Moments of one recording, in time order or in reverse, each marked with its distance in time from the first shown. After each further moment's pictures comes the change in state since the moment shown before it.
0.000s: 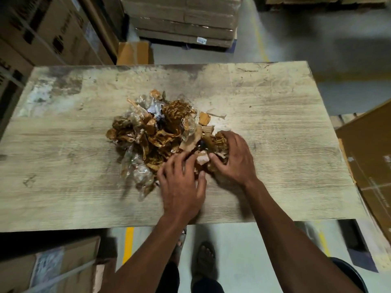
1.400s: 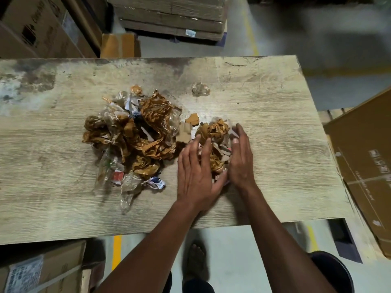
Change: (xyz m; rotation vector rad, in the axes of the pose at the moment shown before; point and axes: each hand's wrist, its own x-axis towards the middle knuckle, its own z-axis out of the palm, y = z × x) left_hand 0.030 0.050 0.057 -0.068 -0.049 0.155; right_hand -0.009 0.005 -0.023 0.479 0.137 0.374
